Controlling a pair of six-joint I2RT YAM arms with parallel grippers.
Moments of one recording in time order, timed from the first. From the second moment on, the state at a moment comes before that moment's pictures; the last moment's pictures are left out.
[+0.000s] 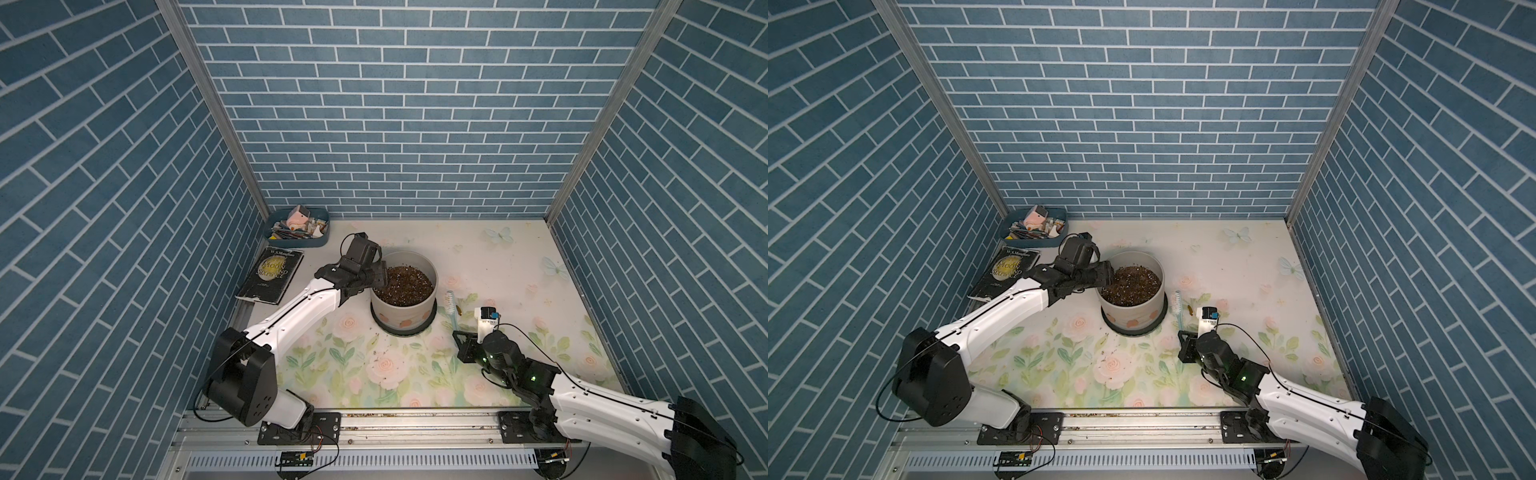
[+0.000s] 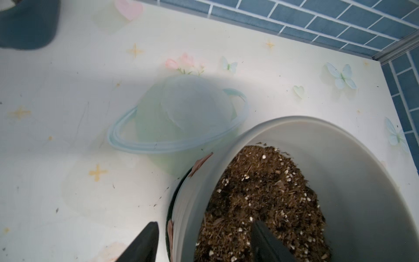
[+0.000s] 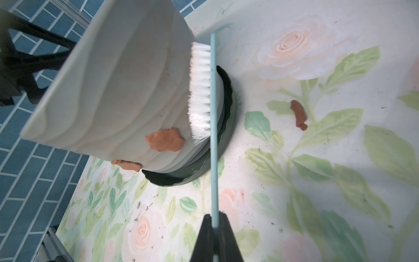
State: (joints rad) left arm -0.51 1.50 1.19 -0.48 -0.09 -0.52; right arm 0.99 0.85 0.23 0.10 0.24 0.84
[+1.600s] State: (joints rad) left arm -0.51 1.52 1.28 -0.54 -0.22 -0.51; right arm 1.06 1.01 0.24 0.19 0.27 0.86
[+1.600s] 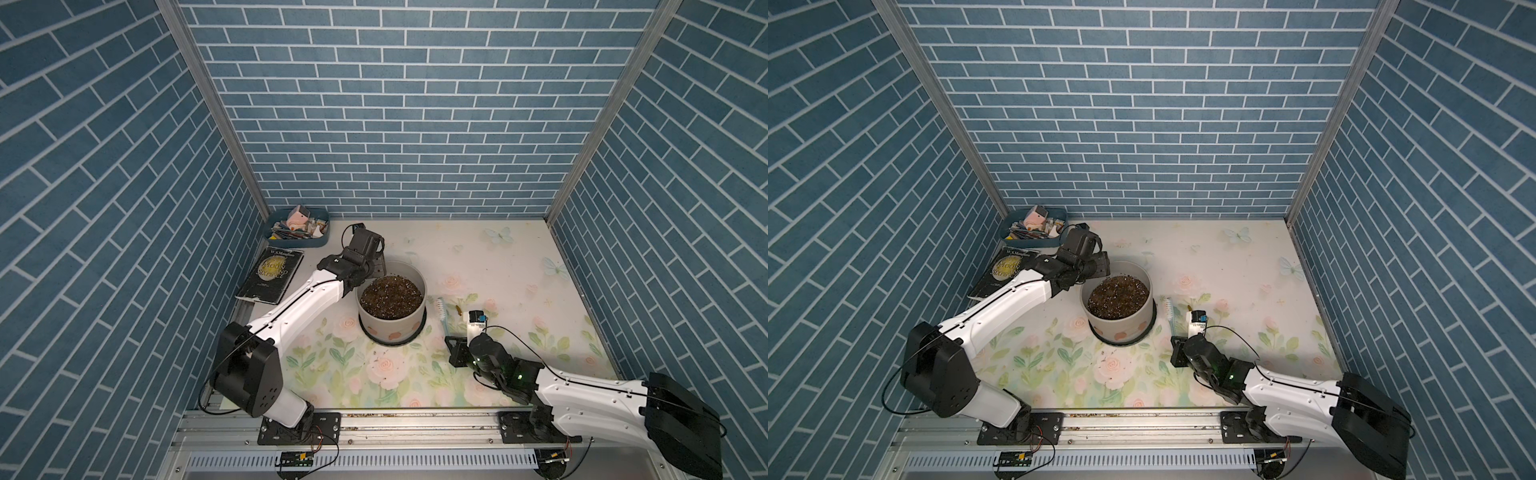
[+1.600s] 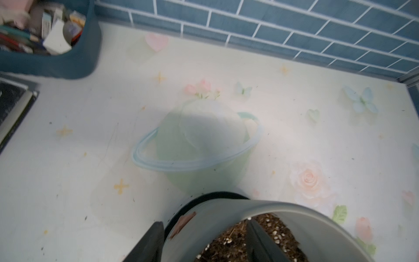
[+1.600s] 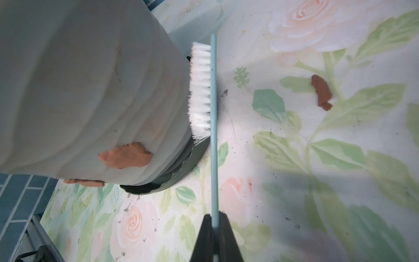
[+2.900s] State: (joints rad) left arm -0.50 1.52 1.19 -0.53 -0.18 -0.58; right arm 1.06 1.15 0.34 0.14 0.37 0.86
